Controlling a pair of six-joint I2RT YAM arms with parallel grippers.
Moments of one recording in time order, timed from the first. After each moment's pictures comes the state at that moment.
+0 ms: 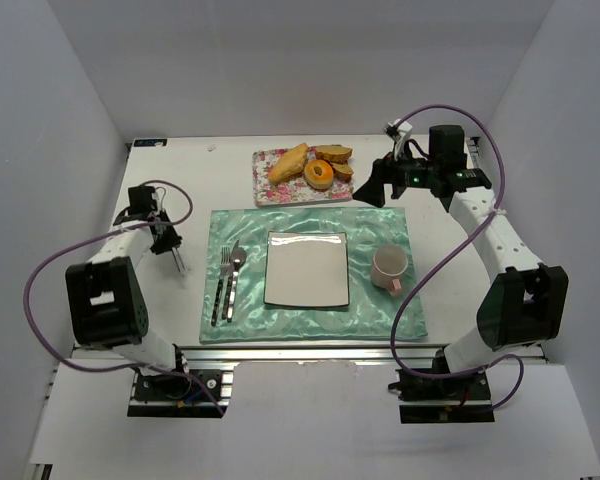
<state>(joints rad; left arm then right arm) 0.17 1.60 0.96 -0.39 -0.03 -0.28 0.18 1.54 1.38 -0.42 -0.86 -0.18</state>
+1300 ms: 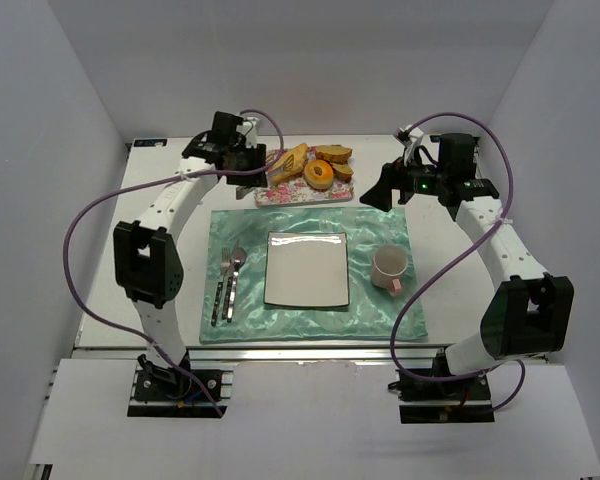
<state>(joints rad) -0.29 1.89 1.77 -0.71 0.19 -0.15 0.14 1.48 1.28 -0.36 -0.87 -0.14</state>
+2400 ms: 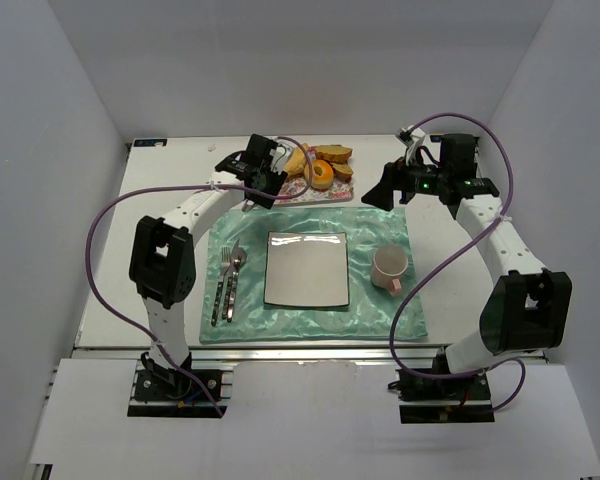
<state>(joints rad) -0.46 1.96 1.67 -0.63 -0.18 0.15 0.12 1.50 1.28 -0.36 -0.88 -0.13</state>
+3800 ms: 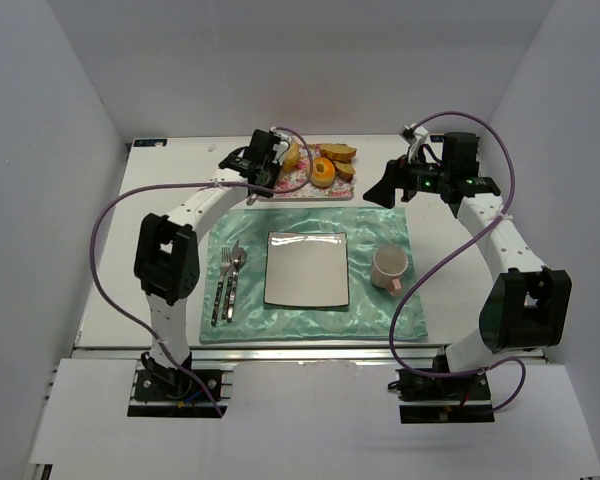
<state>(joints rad) -0.46 2.01 1.73 -0.57 -0.24 0.08 0.10 1.51 1.29 -0.35 -0.89 -0.11</state>
